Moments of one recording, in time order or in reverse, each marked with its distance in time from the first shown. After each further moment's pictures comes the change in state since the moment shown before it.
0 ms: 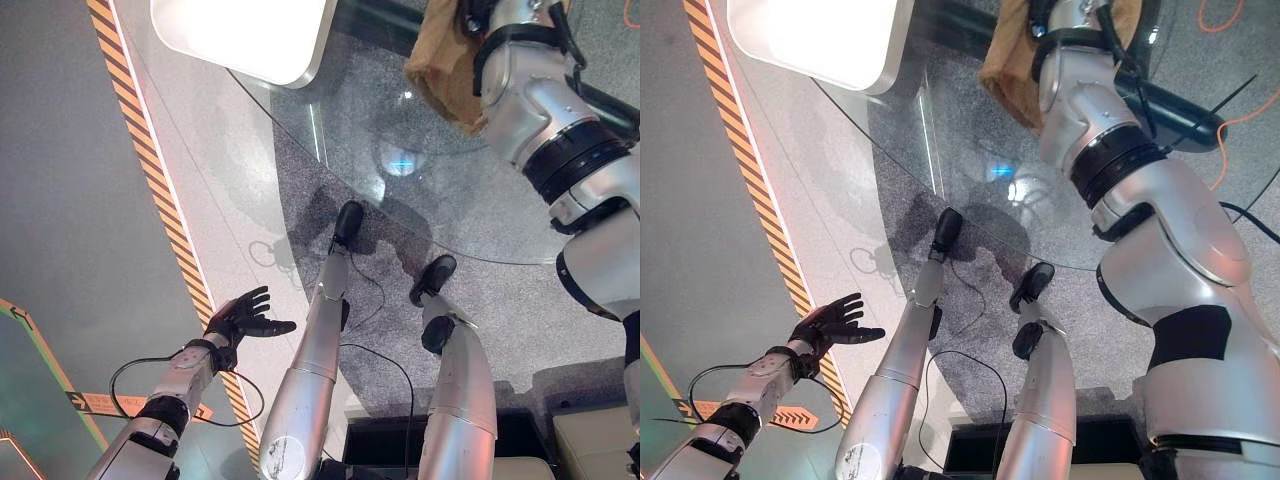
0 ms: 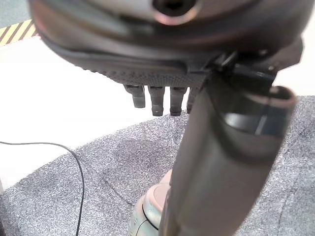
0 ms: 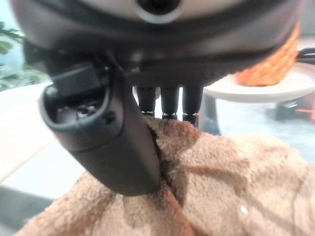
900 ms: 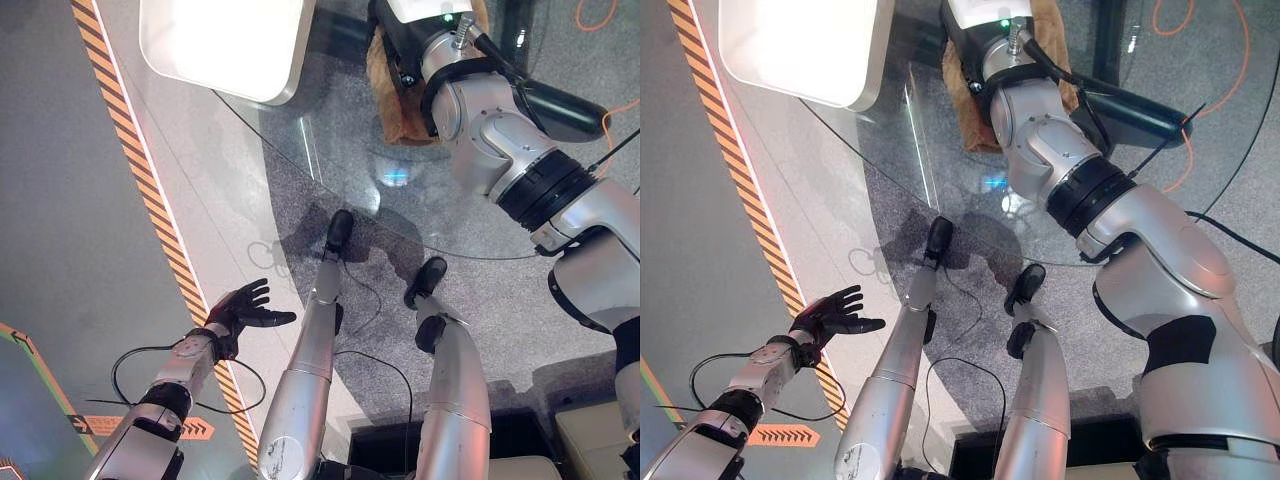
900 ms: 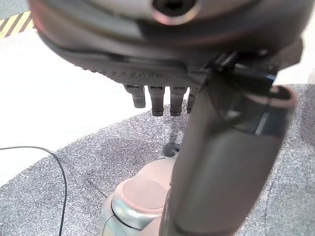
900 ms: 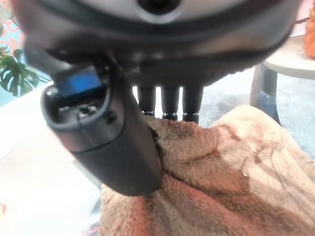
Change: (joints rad) left arm -0.075 -0.019 0.008 0.045 0.013 0.040 0.005; right arm 0.107 0.042 0.028 -0.337 -0.207 -0.021 0.292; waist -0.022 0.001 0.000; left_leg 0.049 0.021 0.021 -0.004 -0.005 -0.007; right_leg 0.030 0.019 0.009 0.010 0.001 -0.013
